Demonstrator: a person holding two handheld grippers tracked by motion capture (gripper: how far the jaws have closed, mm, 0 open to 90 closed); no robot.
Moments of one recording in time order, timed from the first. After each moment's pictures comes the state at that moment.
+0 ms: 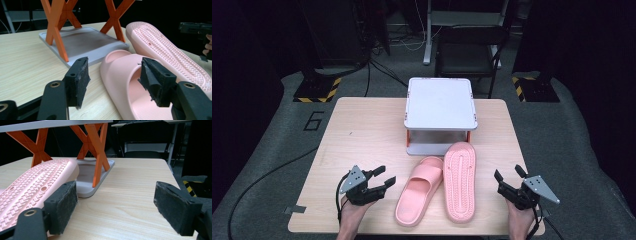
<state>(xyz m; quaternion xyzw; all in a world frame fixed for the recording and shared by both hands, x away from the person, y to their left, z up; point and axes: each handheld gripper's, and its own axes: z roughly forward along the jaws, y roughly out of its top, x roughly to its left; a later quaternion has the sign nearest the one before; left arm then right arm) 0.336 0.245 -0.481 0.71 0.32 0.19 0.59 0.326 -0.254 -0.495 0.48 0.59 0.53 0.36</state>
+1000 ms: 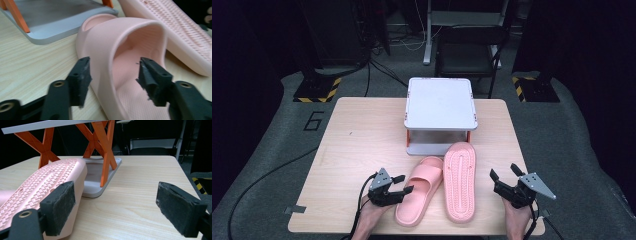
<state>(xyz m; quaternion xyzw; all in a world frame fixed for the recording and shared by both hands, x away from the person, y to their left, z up) 0.356 0.190 -0.517 0.79 0.31 0.13 0.51 0.332 -0.246 -0.492 0.48 0.60 0.54 0.34</state>
